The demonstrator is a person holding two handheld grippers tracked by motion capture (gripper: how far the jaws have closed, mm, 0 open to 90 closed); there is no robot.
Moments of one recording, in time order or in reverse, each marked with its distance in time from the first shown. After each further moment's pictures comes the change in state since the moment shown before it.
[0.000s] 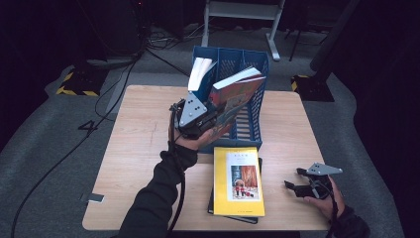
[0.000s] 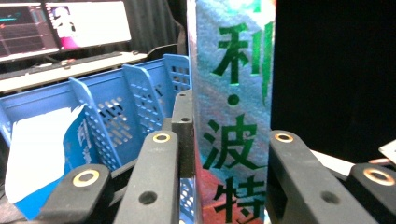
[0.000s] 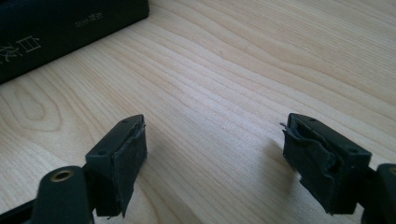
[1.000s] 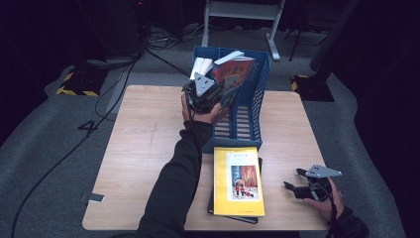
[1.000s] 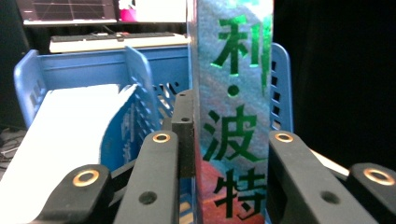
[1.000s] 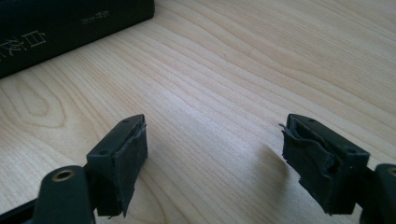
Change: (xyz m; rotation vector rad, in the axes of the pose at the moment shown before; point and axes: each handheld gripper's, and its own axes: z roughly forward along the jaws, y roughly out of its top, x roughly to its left) left arm 0.042 -0.014 0.079 0.030 0.230 -0.152; right arm 0.007 -0.001 -0.002 -0.015 -0.030 -0.040
